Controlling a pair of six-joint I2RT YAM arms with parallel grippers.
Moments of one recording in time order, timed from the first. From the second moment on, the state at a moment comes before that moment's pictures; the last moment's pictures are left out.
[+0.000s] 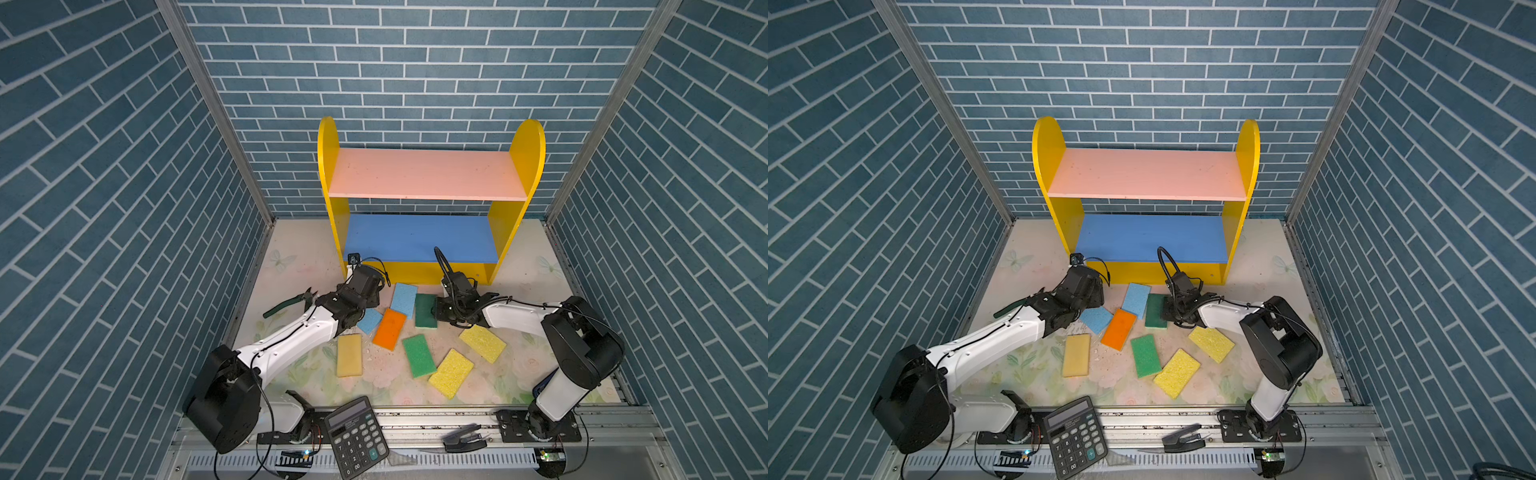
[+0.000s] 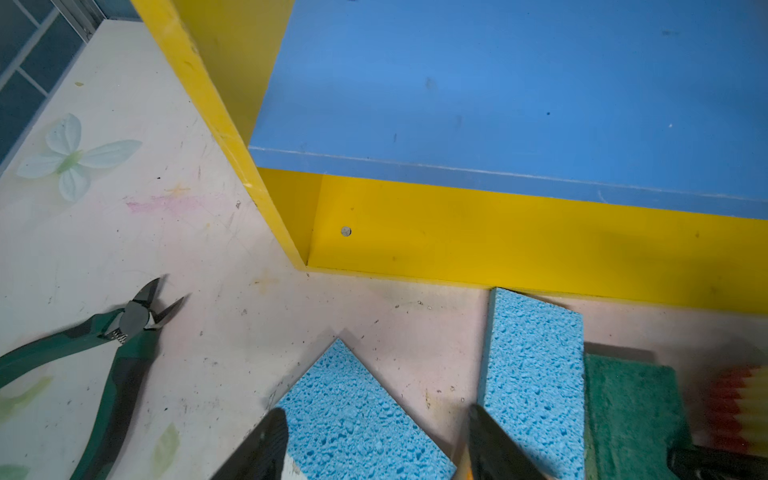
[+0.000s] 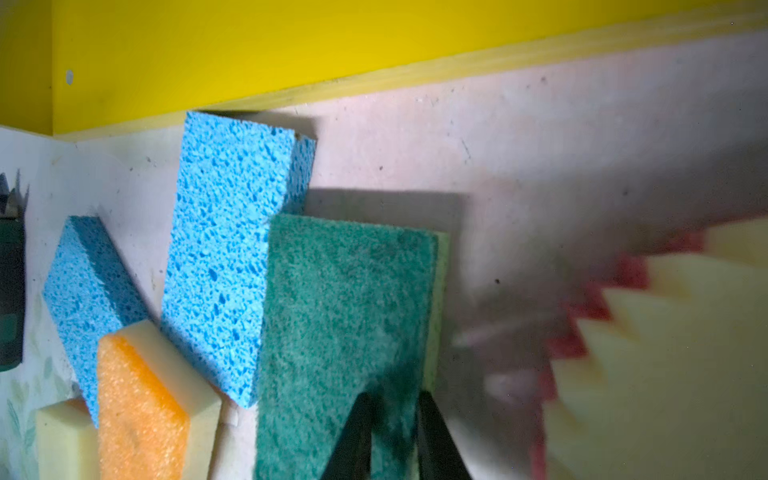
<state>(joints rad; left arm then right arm) -0.63 1.34 0.86 -0.35 -0.44 -0.54 0.69 1.70 0.86 -0.12 -0.11 0.67</state>
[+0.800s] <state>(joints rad) -0.63 1.36 0.88 -0.34 -0.42 -0.56 0.69 1.60 0.85 -0.19 -0.03 0.63</state>
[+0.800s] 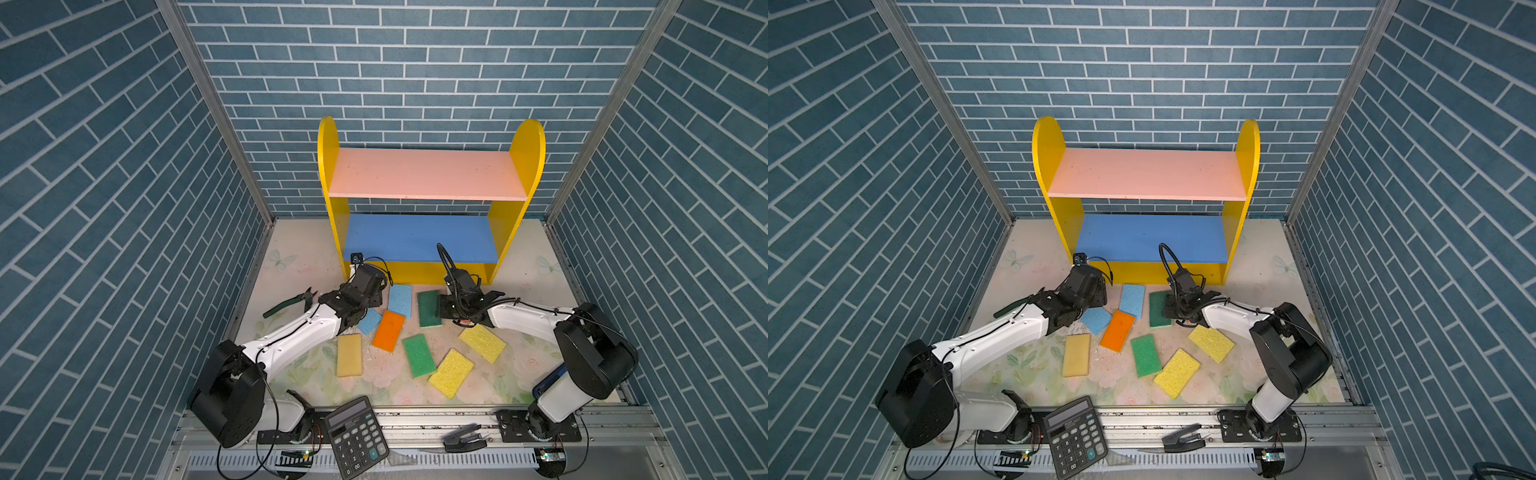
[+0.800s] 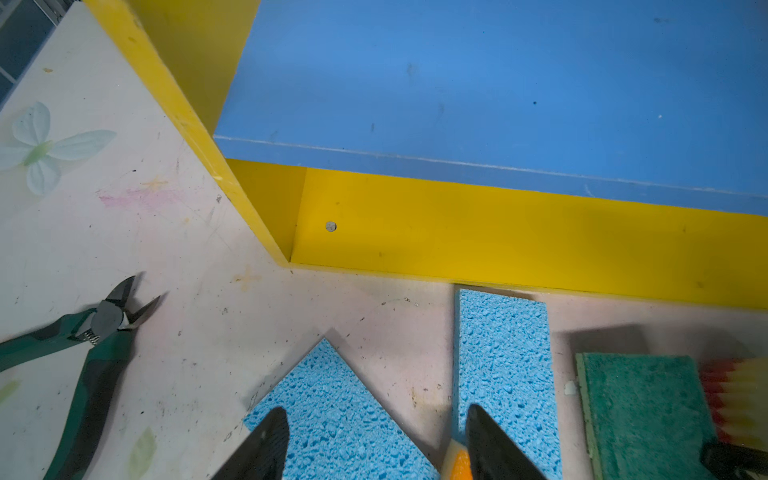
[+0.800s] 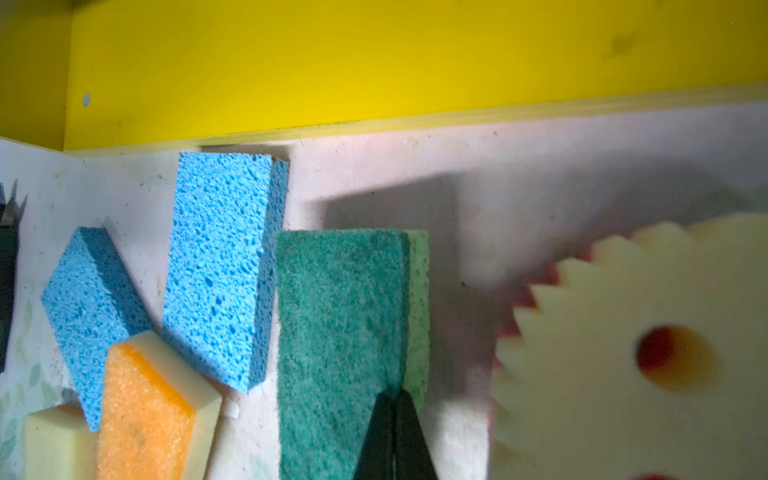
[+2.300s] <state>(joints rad) -0.75 1.63 0.91 -0.32 -0.14 -0.59 0.69 1.46 0.81 -0.24 0.09 0.57</state>
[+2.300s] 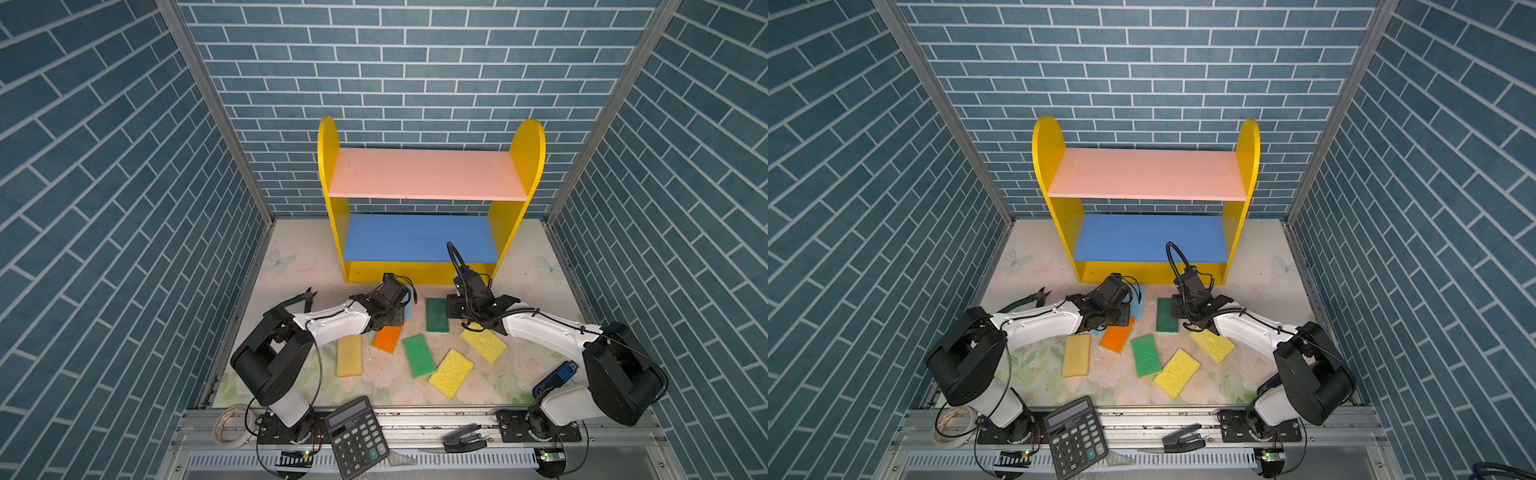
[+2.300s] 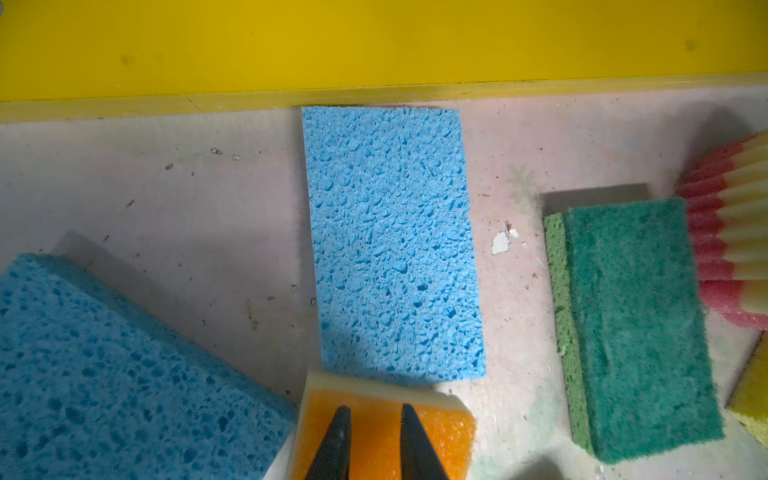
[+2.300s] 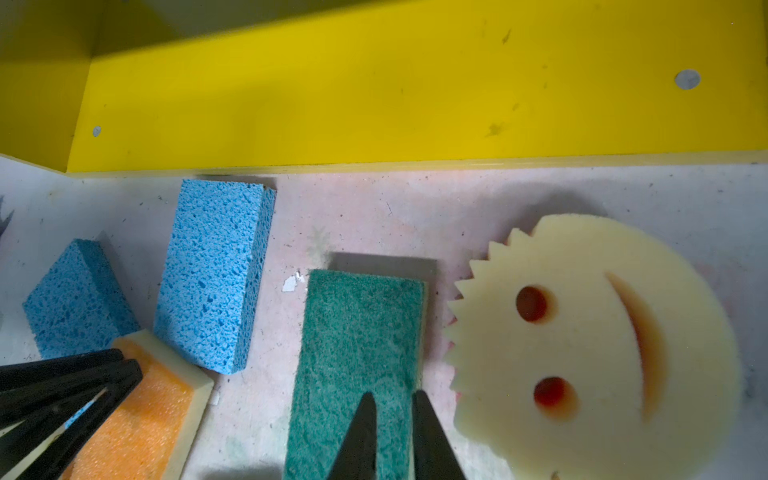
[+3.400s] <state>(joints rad) -0.82 1.17 0.82 -0.58 -0.43 -0.81 0.87 1.85 1.19 -0.22 -0.18 0.44</state>
